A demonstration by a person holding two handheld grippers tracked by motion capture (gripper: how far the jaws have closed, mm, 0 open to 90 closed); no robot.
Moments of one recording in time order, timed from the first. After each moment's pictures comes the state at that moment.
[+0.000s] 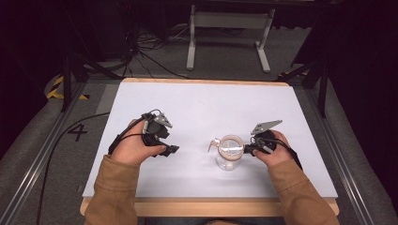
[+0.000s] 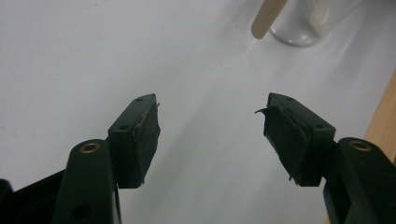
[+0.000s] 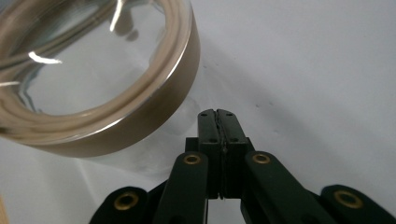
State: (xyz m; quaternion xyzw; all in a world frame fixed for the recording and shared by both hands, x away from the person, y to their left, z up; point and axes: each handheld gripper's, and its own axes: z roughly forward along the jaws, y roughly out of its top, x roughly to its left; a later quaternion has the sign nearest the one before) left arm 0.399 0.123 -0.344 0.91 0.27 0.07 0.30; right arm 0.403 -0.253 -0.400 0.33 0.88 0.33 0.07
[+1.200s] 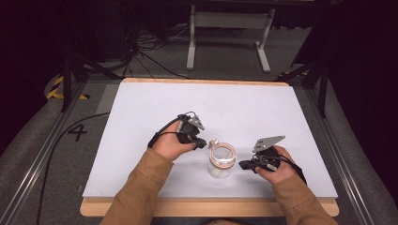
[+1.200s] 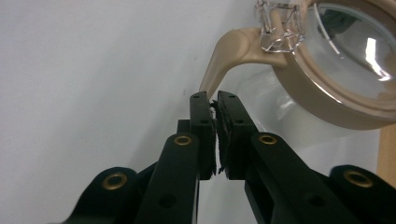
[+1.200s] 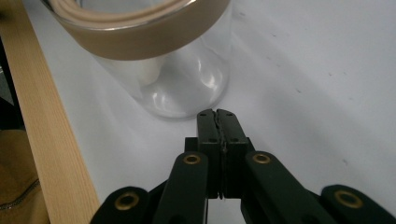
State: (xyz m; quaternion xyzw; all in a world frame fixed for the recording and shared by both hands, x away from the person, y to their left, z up) left arm 0.430 0.038 -0.384 0.92 0.19 0.02 0.33; right arm 0.355 -0.252 -0.404 0.29 0.89 0.34 0.05
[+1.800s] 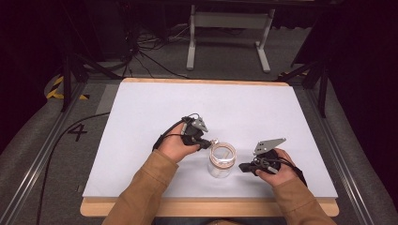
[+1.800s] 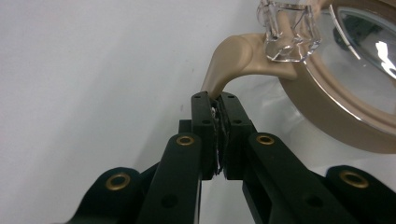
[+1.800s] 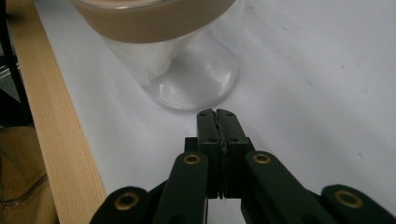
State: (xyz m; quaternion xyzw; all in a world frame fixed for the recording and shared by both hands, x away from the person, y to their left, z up) left arm 0.433 0.027 -0.397 0.92 0.17 0.03 0.36; right arm 0.349 -0.253 -0.409 0.29 0.89 0.34 0.04
